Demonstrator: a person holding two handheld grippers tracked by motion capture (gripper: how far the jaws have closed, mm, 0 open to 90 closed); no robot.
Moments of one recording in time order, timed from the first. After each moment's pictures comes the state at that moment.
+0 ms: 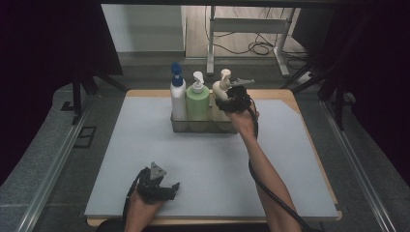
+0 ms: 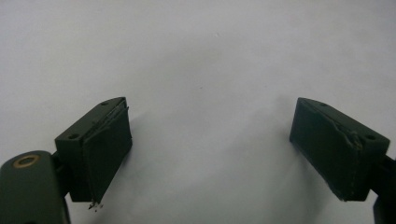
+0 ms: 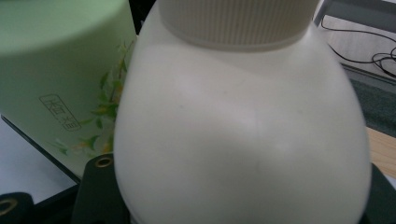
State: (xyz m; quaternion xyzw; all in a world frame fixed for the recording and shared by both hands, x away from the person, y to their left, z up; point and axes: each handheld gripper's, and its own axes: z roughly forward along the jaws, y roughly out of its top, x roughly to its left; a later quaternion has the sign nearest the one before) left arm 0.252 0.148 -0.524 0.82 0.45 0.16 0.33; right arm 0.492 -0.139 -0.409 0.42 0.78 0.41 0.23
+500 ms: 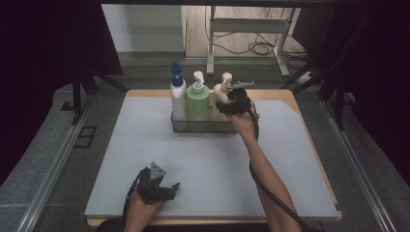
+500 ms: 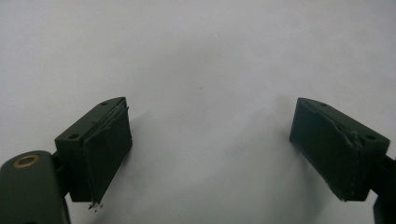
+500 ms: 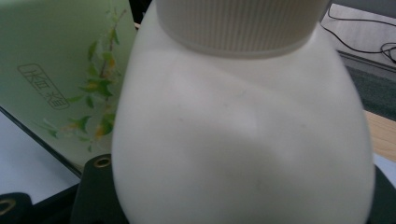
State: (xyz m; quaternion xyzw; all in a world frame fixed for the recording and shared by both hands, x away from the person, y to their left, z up) left arm 0.252 0.148 -0.524 0.82 0.45 0.16 0.33; right arm 0.493 -0.142 -0.420 0.42 0.79 0.40 0.22
